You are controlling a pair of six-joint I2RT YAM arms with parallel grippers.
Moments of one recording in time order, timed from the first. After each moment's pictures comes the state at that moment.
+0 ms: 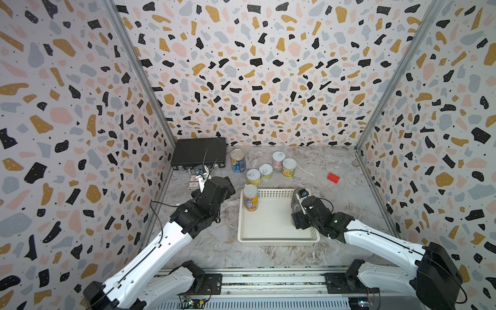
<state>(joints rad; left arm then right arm) -0.61 0.97 0.99 -0.66 -0.63 -0.74 0.78 1.16 0.66 -0.37 0.27 0.26</state>
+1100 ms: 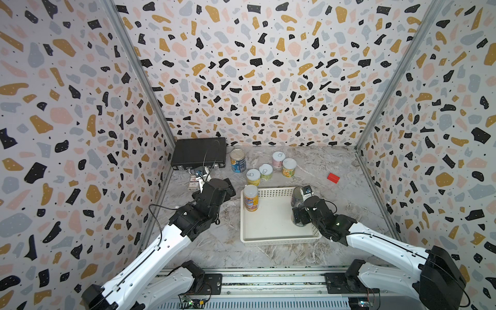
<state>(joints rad) -0.61 0.95 0.95 -0.62 -0.58 -0.73 0.78 1.09 0.63 -0.27 0.40 0.28</state>
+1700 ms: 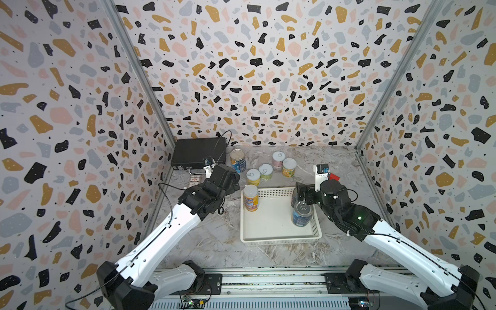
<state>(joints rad) -0.58 1.17 1.22 -0.86 -0.54 -0.73 0.78 0.98 0.88 -0.36 0.44 0.32</state>
